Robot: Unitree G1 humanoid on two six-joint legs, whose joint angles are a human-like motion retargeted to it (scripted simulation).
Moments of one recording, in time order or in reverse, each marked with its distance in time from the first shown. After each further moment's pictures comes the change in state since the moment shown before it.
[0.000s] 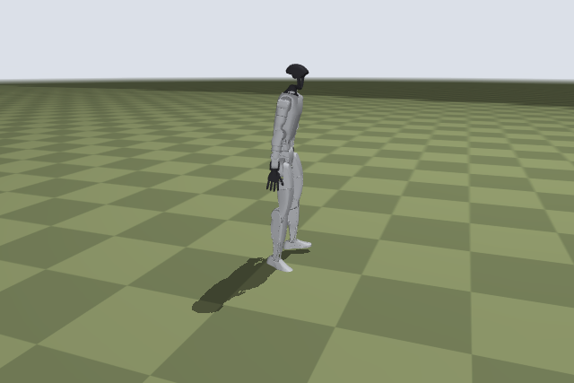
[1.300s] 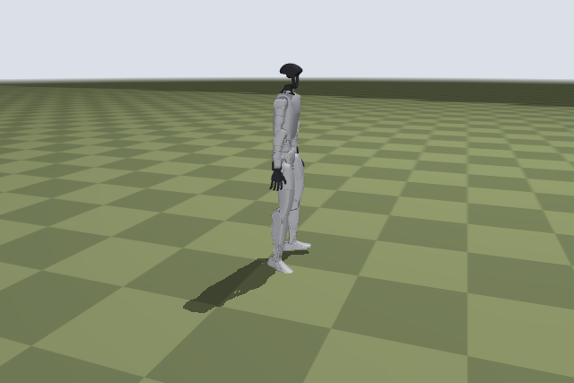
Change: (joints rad) left arm 0.002 0.061 -0.128 0.005 0.104 0.004 -0.063; right arm -0.041 0.018 0.156 0.132 -0.073 -0.053 0.020; waist 0.008 -0.002 -0.094; left_leg 0.047 -0.005 0.013 -0.007 -0.028 0.004; right_leg 0.021 -0.007 -0.002 -0.009 0.012 0.014
